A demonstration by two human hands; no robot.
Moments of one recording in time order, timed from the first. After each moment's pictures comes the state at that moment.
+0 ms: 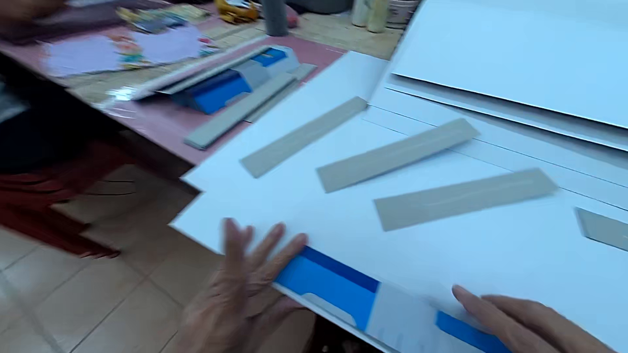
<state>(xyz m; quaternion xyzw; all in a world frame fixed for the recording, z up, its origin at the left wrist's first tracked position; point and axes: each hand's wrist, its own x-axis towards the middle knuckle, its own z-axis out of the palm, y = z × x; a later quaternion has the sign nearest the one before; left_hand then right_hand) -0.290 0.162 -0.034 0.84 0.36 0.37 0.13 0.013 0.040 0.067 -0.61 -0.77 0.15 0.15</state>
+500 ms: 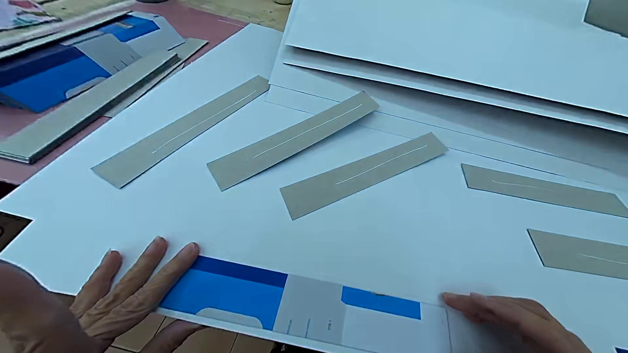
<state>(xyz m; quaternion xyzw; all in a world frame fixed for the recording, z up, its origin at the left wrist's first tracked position) -0.280 0.155 0.000 0.85 0.41 0.29 0.16 0.039 -0.030 0.018 -0.66 -0.62 0.12 0.41</state>
